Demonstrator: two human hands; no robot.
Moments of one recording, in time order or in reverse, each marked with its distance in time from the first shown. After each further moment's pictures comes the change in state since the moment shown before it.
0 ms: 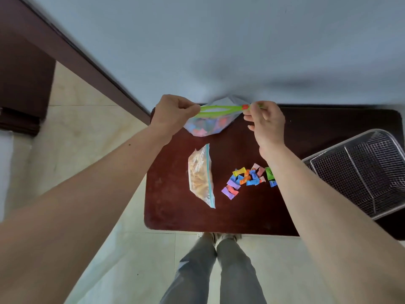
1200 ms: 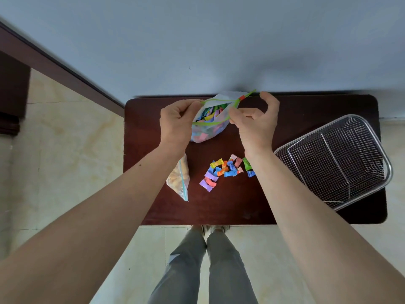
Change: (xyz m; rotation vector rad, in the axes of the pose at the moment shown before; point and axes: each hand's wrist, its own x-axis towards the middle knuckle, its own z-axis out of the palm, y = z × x) left_hand -0.045 0.013 0.088 -0.322 0.107 0.075; right_hand -0.013 0.014 -0.039 0.123 0.104 -0.007
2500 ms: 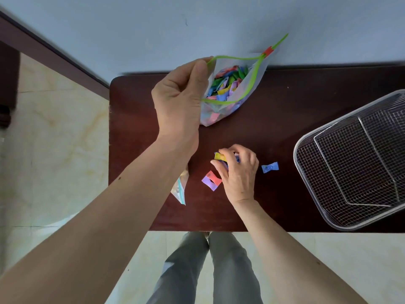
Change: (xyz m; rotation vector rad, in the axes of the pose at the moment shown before) left_hand -0.004 -0.026 0.026 -0.445 0.084 0.051; right_hand -0.052 0.193 -0.012 -0.952 -0.005 -0.675
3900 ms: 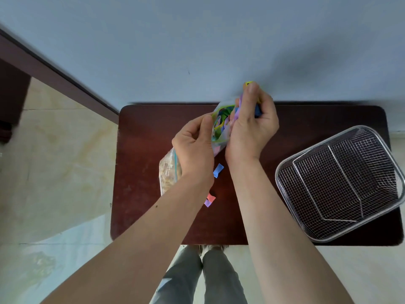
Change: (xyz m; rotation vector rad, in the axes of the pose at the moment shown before) left_hand -0.045 0.029 0.029 0.014 0.160 -0.196; right_hand 0.162 -0.113 -0.131 1.337 0.421 0.660
